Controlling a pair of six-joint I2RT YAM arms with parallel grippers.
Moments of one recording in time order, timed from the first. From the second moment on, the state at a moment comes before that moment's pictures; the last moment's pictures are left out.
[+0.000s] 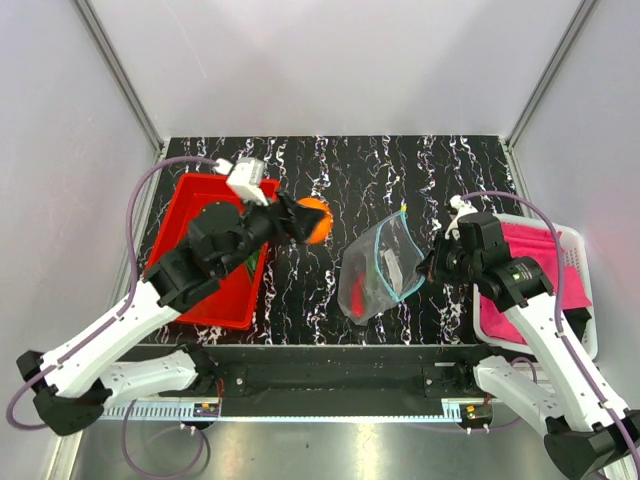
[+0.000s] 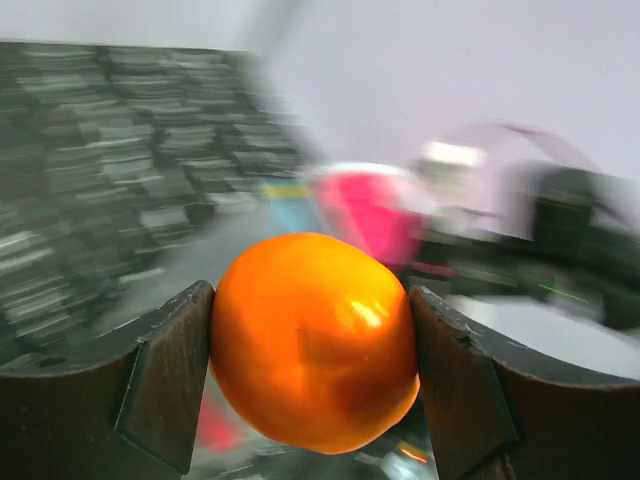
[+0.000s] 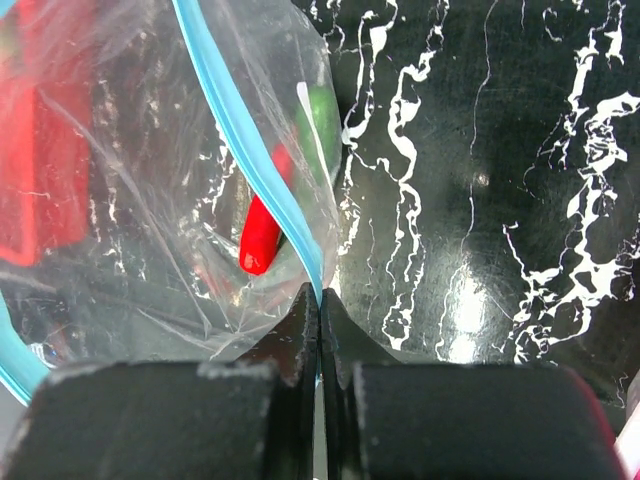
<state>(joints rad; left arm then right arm) -0.92 1.00 1.16 -0.19 -0.07 -0.60 0.37 0.85 0.96 -0.89 -0.12 0.47</state>
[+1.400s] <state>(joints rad) -1.11 1.09 0.92 -0.02 -0.05 -0.67 0.37 0.93 0.98 -0.75 -0.50 0.49</state>
